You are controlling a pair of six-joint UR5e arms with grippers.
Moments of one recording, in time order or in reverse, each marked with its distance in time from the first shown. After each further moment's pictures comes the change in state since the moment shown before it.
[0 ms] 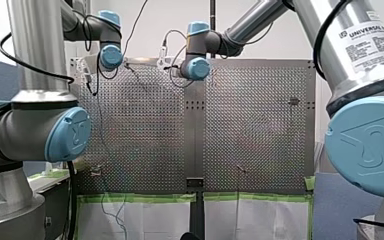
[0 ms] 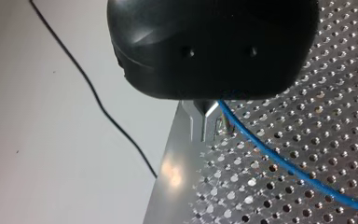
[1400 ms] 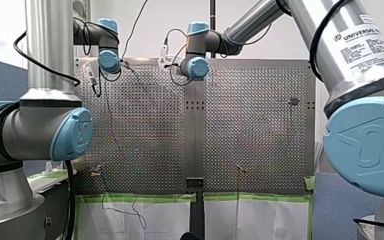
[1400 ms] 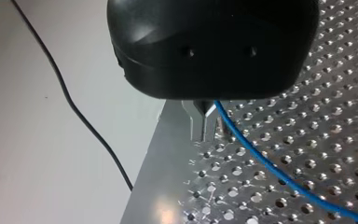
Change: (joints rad) left arm 0.085 -0.114 0.109 0.011 0.234 -0.041; right arm -0.019 0.026 -0.065 0.003 0.002 0.006
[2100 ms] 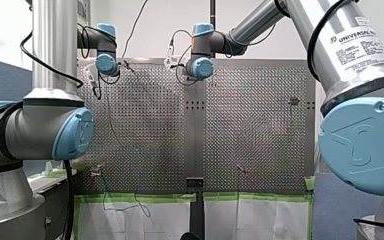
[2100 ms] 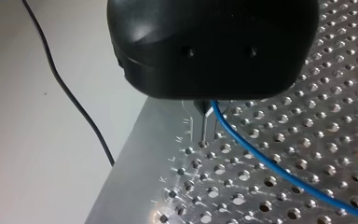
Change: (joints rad) left arm 0.041 -0.061 0.043 0.001 0.070 -0.039; right arm -0.040 0.001 -0.009 0.001 -0.006 -0.006
